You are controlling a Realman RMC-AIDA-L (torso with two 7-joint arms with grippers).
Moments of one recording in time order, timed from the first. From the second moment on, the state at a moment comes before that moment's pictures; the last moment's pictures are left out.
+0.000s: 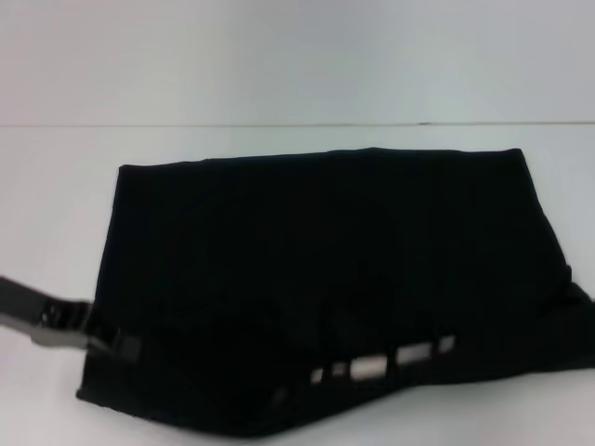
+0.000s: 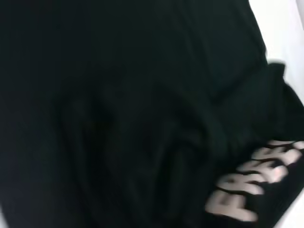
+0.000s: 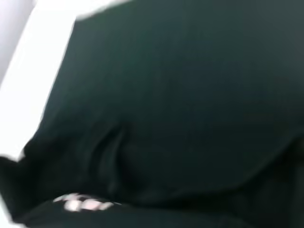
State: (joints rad) left arm -0.71 -1.96 0.46 0.81 2.67 1.92 -2.37; right arm 0.61 1.85 -0.45 -0.85 -2.57 -1.89 2.28
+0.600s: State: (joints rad) left arm -0.84 -1.92 0.45 0.80 2.61 1.66 -2.53; right arm 0.66 1.82 -0.35 -0.84 -2.41 -1.56 2.36
